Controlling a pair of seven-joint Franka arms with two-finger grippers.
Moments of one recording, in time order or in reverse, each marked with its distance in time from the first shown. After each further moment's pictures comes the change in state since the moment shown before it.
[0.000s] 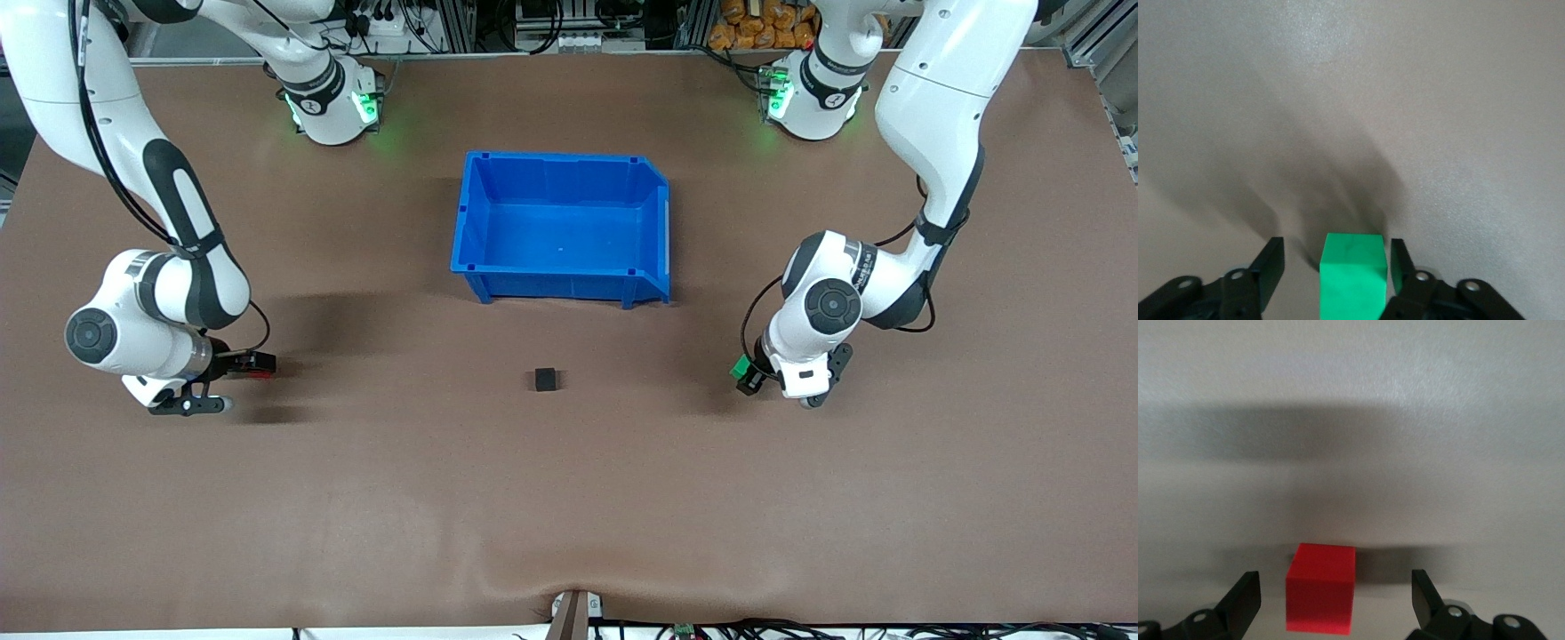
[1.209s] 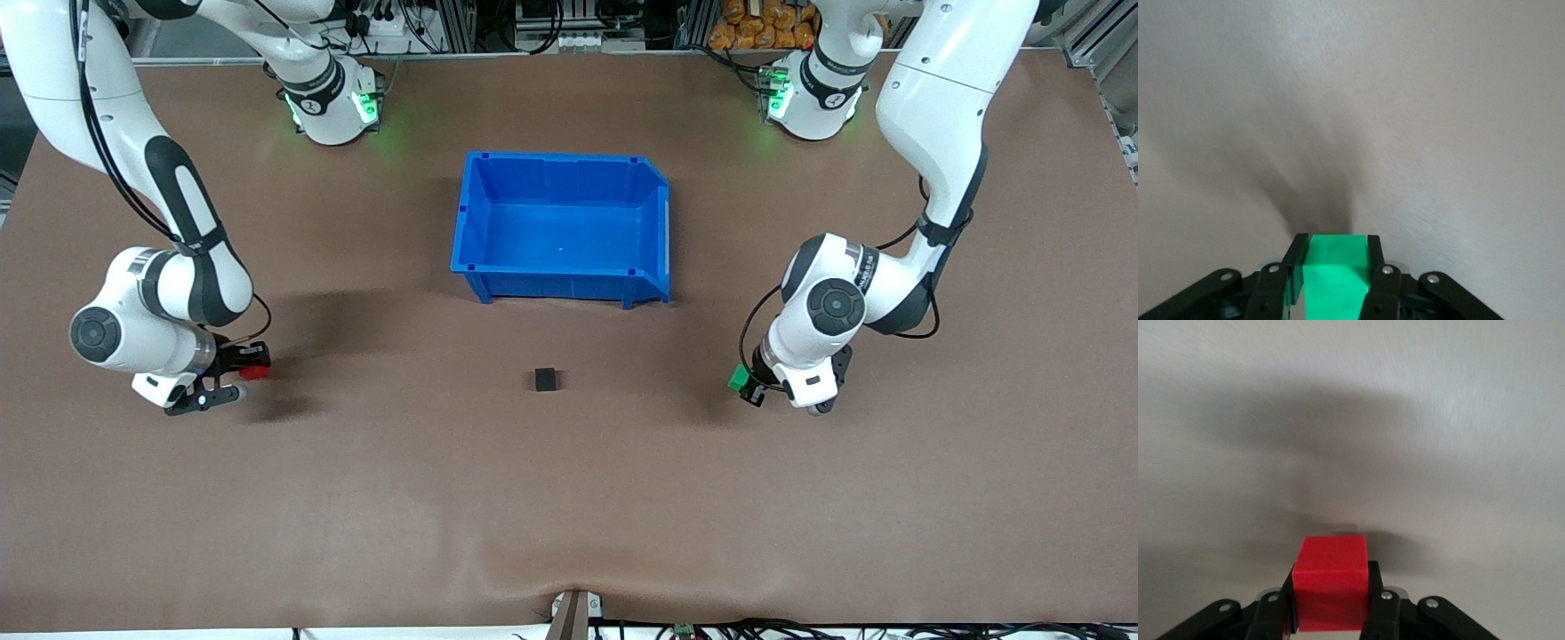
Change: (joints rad) left arm -0.019 0.001 -0.010 0.073 -0.001 0.004 -0.190; right arm 0.006 -0.012 0.003 0.037 0.001 -0.060 -0.287
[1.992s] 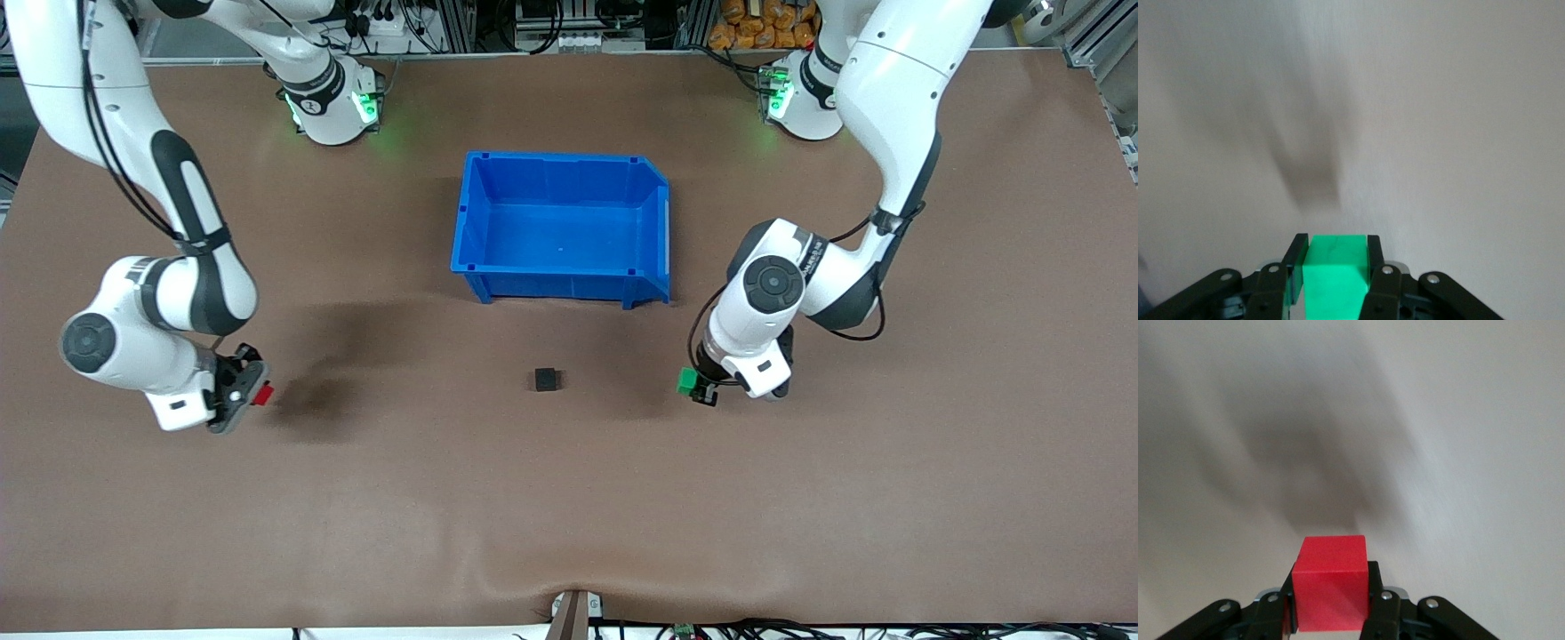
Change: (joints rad) left arm -0.151 0.029 -0.003 0.135 -0.054 -0.032 -0.336; right arm 0.097 0.007 0.007 0.099 0.008 -0.010 -0.731
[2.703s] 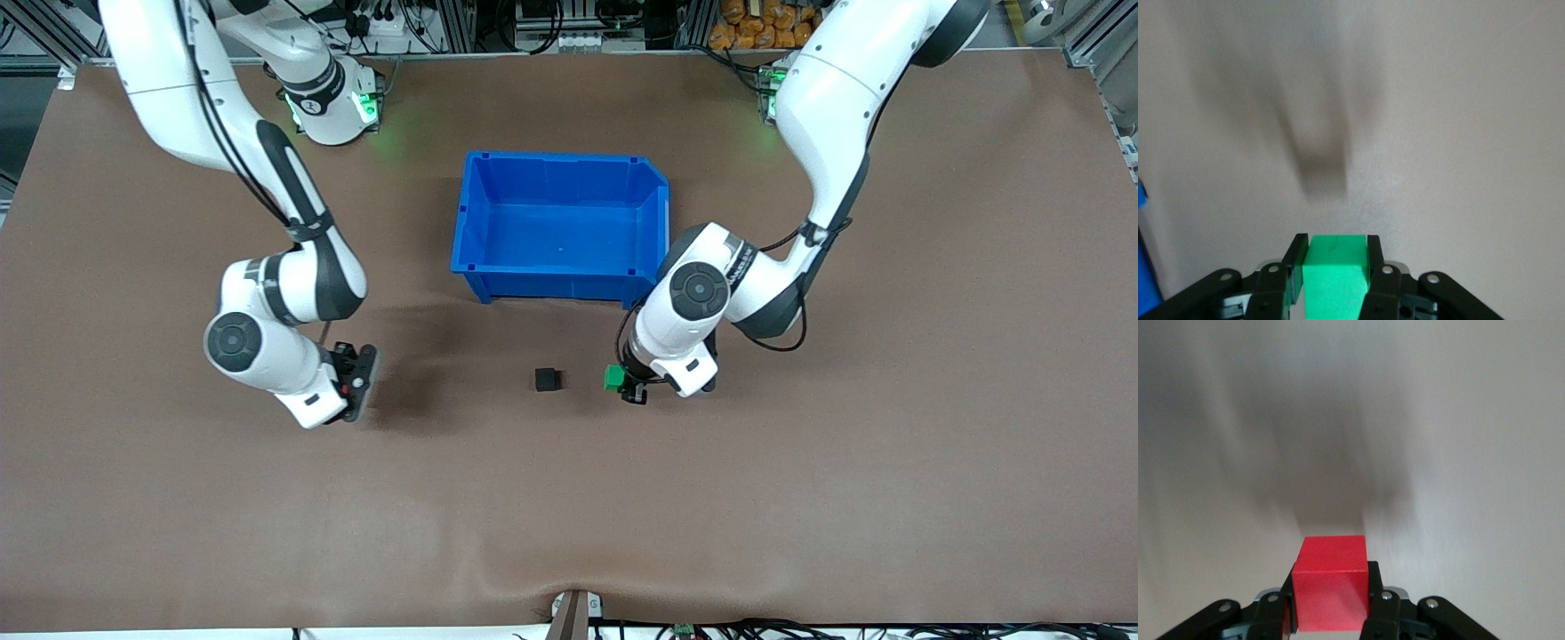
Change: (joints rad) left arm -0.142 0.158 0.003 0.258 -0.100 -0.087 -0.194; right arm 0.256 0.053 0.003 0.075 0.069 -0.003 -0.001
